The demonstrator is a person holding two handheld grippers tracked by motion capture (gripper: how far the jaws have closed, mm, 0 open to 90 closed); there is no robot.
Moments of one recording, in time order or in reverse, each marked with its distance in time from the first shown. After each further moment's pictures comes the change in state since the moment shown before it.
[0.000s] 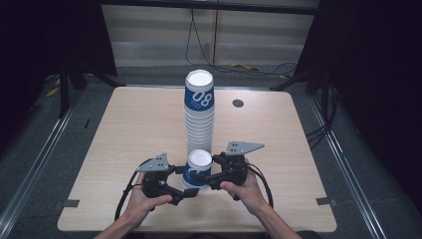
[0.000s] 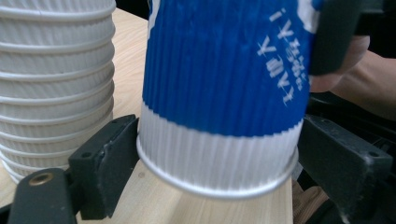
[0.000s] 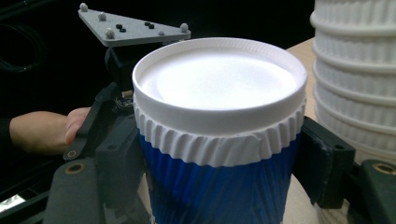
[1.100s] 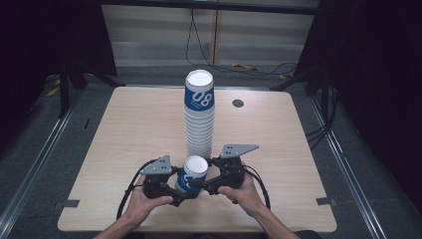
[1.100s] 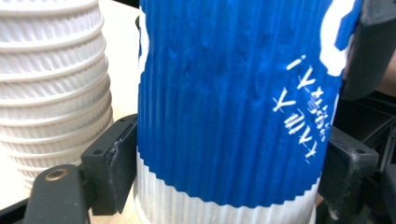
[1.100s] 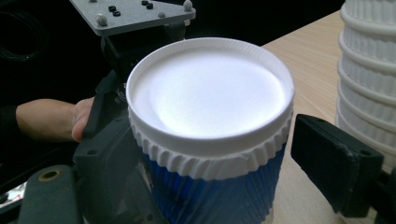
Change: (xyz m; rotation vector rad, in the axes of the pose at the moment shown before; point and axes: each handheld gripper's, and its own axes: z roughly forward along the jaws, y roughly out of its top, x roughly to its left) left arm -0.001 0.000 0.004 0.069 0.010 0.071; right arm 0.004 -0.004 0.007 0.066 0.011 0.026
